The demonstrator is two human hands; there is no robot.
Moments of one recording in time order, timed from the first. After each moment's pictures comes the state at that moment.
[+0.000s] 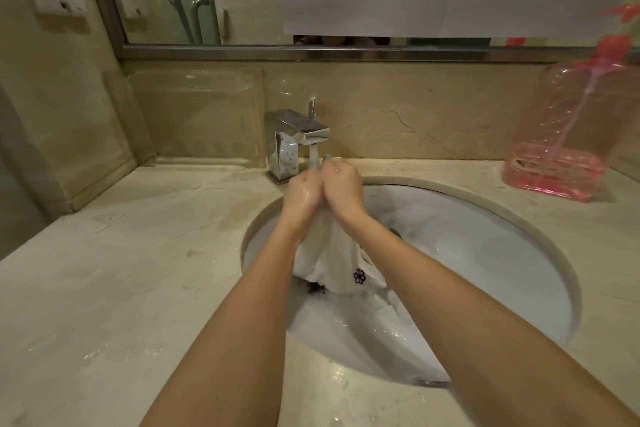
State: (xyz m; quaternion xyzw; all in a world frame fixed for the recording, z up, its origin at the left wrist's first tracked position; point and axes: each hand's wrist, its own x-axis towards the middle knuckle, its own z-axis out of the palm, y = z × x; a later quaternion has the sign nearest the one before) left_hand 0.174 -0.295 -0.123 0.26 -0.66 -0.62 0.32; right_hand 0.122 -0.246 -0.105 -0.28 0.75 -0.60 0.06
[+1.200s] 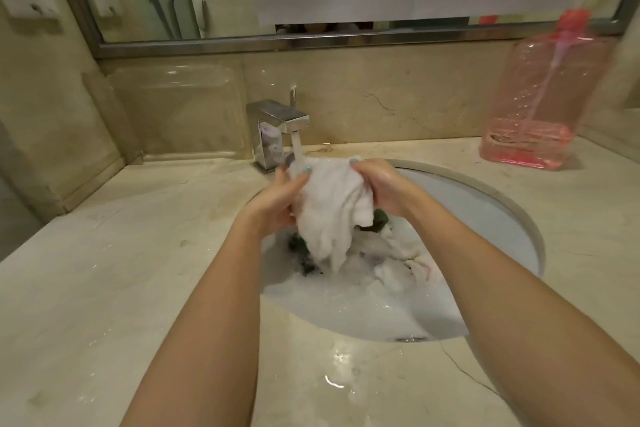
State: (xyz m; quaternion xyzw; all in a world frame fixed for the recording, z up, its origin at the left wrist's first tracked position) left_hand 0.203 -0.302 -0.123 0.25 -0.65 -0.71 0.13; right_hand 0.056 -0.164 -0.113 -0.28 0.63 -0.62 0.37
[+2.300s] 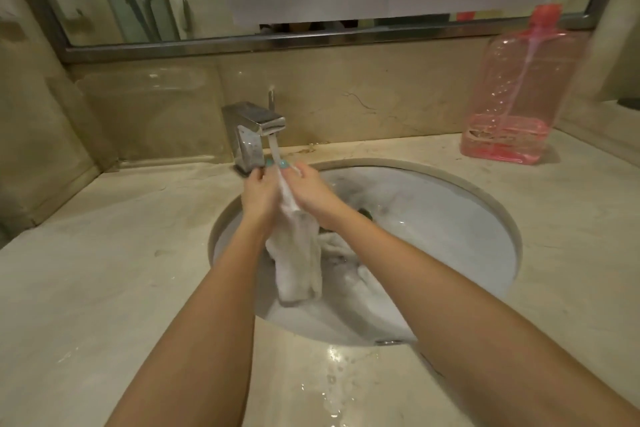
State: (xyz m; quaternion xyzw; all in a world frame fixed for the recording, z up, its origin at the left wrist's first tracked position) left_hand 0.183 -0.289 -0.127 0.36 -0.63 -0.59 0.35; right_hand 0.131 -0.212 -0.110 -0.31 0.71 -0.58 0.25
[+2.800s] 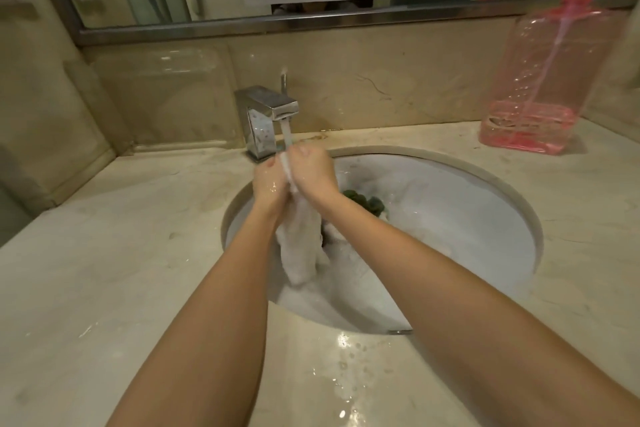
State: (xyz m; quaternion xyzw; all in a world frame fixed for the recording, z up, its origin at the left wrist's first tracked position) left_hand 0.190 -0.279 -0.120 0.35 -0.62 -0.62 0.33; right_hand 0.144 -0.231 -0.105 -0.30 0.74 -0.59 0.12
